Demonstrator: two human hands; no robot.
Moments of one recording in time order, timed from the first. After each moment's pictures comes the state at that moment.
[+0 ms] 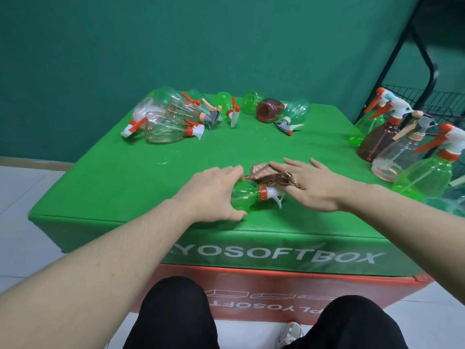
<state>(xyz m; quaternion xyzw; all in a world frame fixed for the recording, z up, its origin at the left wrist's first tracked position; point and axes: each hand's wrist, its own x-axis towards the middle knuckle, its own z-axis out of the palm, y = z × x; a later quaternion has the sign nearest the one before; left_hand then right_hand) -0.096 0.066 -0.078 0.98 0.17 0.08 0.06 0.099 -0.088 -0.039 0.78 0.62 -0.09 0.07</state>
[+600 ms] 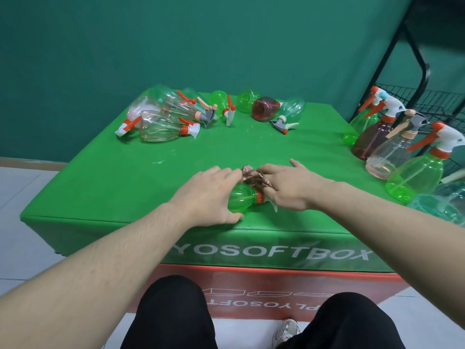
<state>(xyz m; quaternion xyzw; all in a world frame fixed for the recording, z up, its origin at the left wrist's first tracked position) -0.098 0.061 -0.085 0.98 0.14 0.10 0.01 0.072 -0.062 -0.044 0.78 0.61 -0.06 0.12</state>
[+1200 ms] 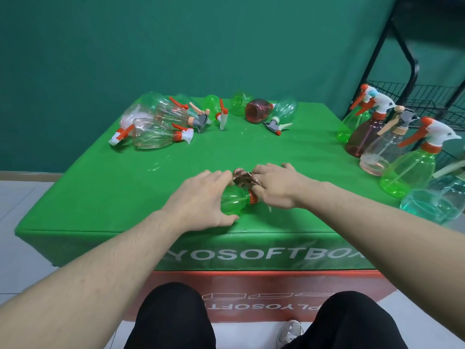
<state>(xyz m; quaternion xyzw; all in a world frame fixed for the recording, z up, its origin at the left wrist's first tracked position) -0.097 0.061 -0.082 0.98 0.18 0.09 0.06 0.071 -0.052 -0.047 0.80 0.60 -0.06 0.08</state>
